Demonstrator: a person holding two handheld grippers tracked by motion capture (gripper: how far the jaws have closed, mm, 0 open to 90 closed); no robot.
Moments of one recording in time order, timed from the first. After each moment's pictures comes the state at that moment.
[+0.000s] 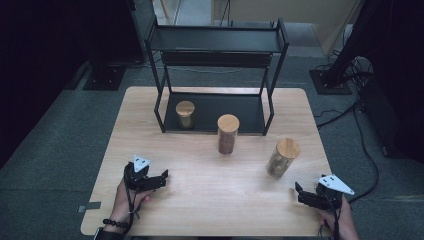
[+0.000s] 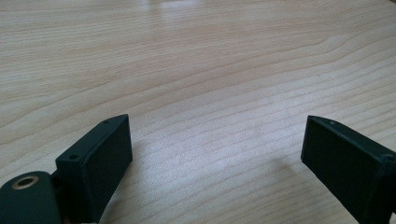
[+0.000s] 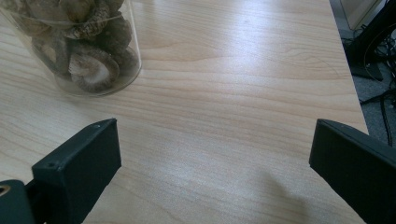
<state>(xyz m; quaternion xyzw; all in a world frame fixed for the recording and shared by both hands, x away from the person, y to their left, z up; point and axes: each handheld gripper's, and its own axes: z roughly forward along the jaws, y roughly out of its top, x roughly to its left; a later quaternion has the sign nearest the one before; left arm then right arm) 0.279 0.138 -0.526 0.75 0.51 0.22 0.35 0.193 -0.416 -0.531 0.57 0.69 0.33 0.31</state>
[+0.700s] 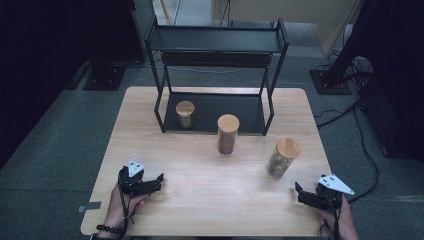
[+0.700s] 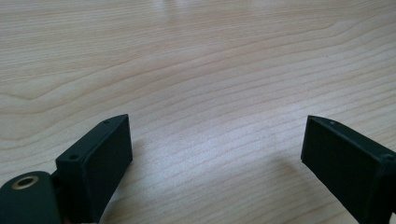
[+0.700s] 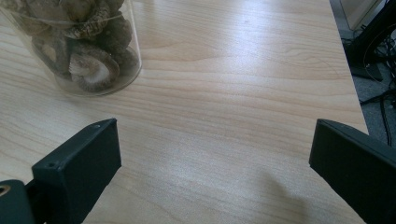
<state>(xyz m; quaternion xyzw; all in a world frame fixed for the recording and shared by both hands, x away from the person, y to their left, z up) 0.267 0.152 -0.526 0.75 0.52 0.22 0.35 0.193 -0.415 -0.531 0.56 0.69 0.33 0.31</state>
